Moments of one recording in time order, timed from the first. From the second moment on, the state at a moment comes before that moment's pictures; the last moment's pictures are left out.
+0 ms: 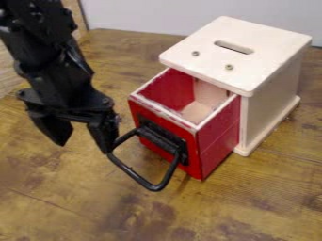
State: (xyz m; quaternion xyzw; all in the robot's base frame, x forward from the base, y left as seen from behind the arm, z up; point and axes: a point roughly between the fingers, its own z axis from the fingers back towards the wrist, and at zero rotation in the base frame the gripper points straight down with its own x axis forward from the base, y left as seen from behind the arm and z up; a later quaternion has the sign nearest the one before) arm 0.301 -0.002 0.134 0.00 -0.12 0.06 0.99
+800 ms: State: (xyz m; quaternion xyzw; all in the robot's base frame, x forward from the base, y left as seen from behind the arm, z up) arm 0.319 -0.007 0.142 0.00 -0.11 0.05 0.99
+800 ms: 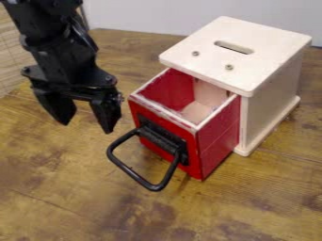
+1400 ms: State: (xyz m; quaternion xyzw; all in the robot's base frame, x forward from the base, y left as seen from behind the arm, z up) arm 0.323 0.012 0.168 0.00 -0.15 0.05 0.99
